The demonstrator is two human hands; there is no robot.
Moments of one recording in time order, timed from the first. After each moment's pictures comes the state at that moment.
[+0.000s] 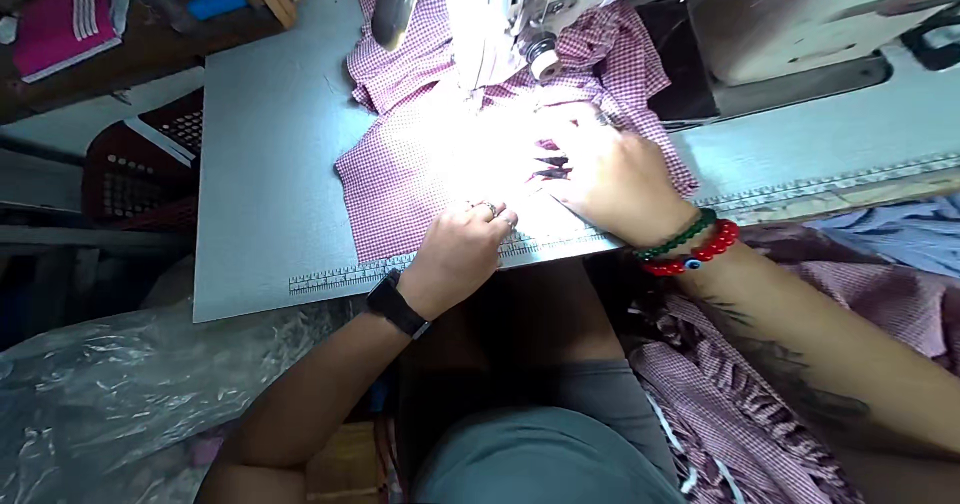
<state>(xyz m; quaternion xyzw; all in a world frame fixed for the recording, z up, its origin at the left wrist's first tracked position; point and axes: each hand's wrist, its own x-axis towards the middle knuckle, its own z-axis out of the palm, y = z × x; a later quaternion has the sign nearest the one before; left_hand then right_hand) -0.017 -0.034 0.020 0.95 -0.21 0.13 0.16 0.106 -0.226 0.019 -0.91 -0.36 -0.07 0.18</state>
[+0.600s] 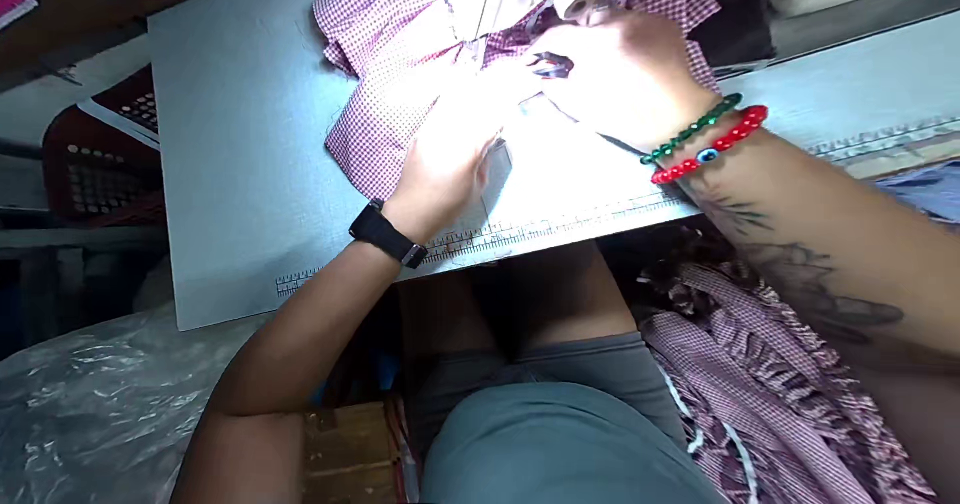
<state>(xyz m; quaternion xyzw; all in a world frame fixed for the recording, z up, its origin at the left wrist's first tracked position) 0.050 0.000 0.009 0.94 -0.21 0.20 0.20 0.167 -0.193 0.023 -0.93 -0.32 -0.05 0.19</state>
